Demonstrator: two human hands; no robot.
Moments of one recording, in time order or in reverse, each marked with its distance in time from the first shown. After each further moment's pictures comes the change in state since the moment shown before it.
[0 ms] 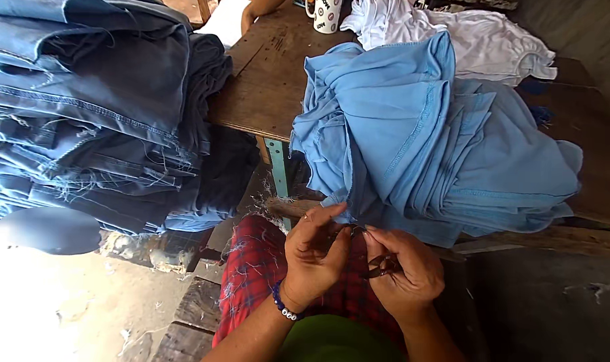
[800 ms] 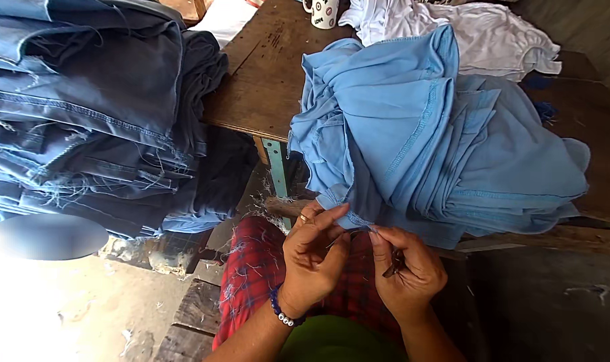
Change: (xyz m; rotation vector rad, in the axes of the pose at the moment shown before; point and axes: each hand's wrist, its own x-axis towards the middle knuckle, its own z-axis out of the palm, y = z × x) left_hand 0.002 0.003 0.000 -0.089 -0.008 -0.069; right_hand -0.003 0.005 0.004 0.139 0.026 0.099
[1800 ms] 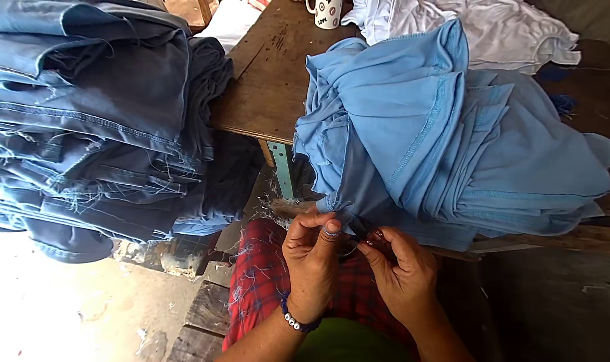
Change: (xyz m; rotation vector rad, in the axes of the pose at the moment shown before) left_hand 0.005 0.005 0.016 -0.311 0.360 -0.107; right_hand -0.008 0.001 -0.005 -0.152 -0.198 0.142
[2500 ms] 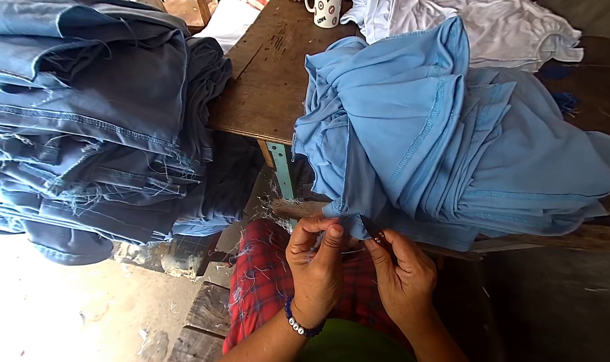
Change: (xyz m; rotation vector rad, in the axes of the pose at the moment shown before) left_hand -0.006 -0.004 0.001 -0.045 -0.023 -0.003; right_hand -0.003 -0.004 0.006 0.054 0.080 0.045
